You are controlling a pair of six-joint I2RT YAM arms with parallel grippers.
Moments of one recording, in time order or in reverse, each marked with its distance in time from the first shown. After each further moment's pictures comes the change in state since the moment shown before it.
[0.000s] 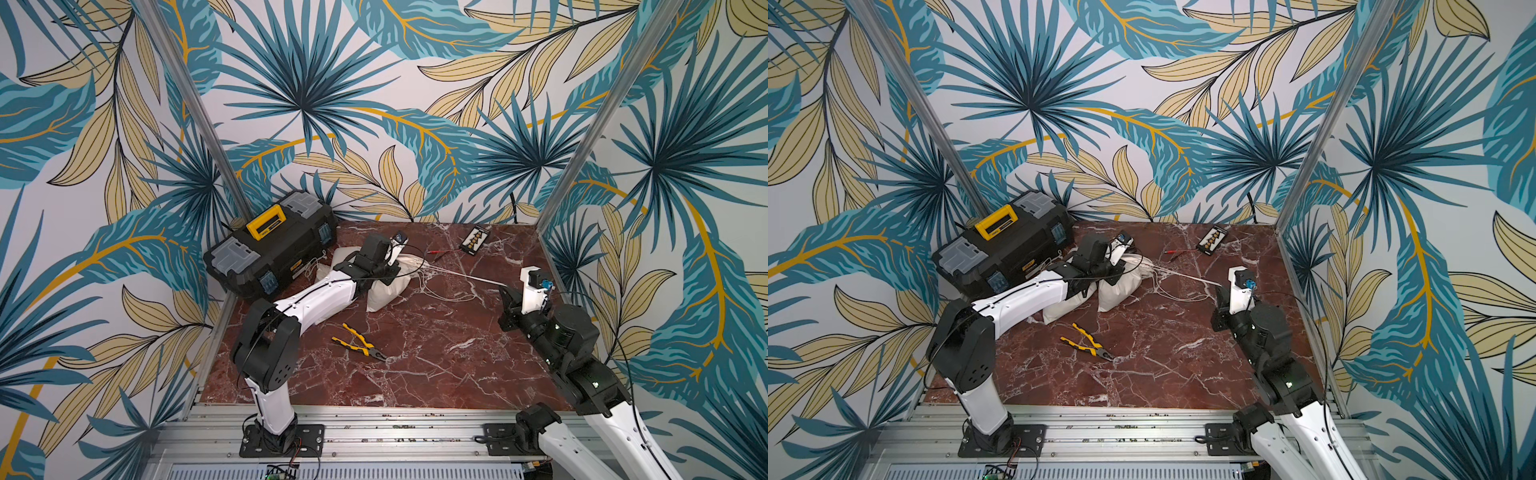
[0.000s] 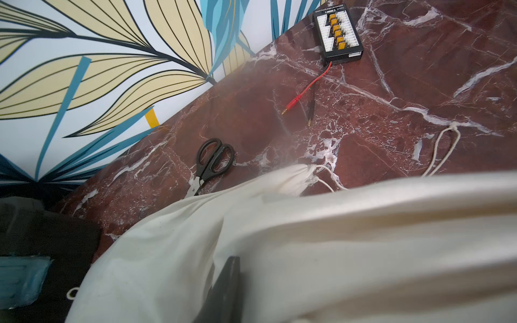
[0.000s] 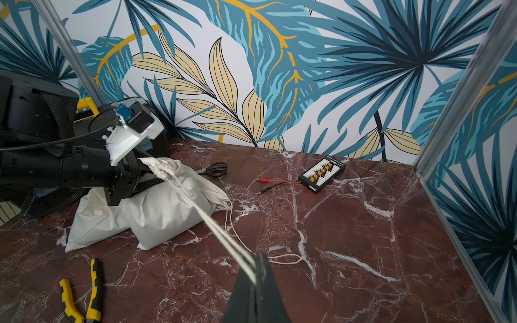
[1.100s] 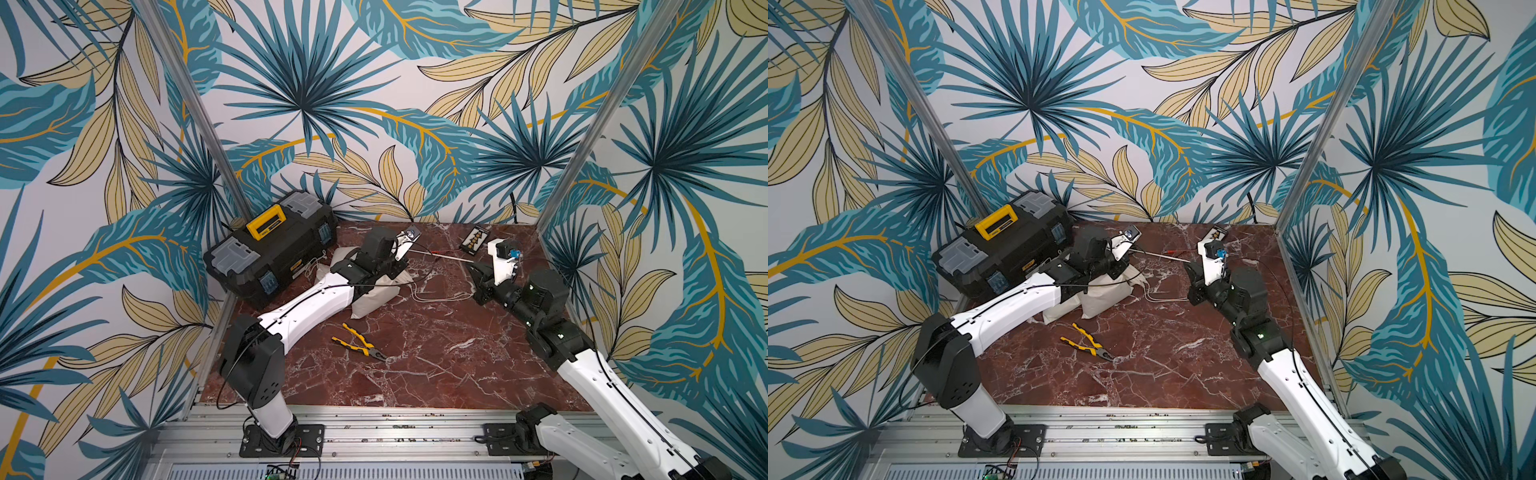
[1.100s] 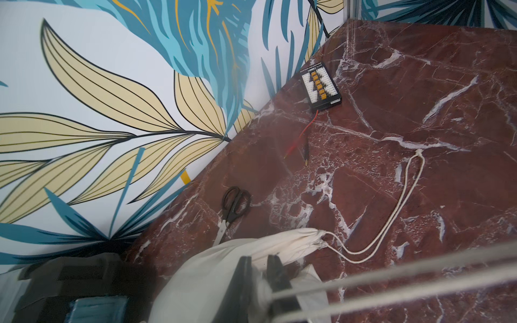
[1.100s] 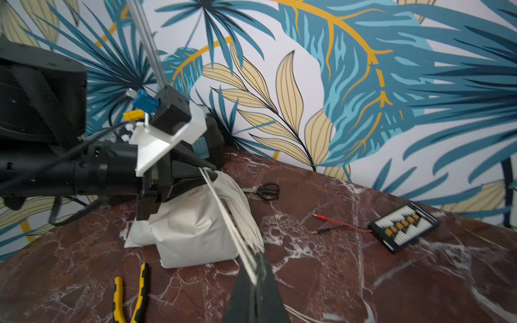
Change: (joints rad) left arm -0.078 -0.087 0.065 -0.002 -0.051 0.146; right arm -0.015 0.339 0.098 0.261 -0.277 -0.040
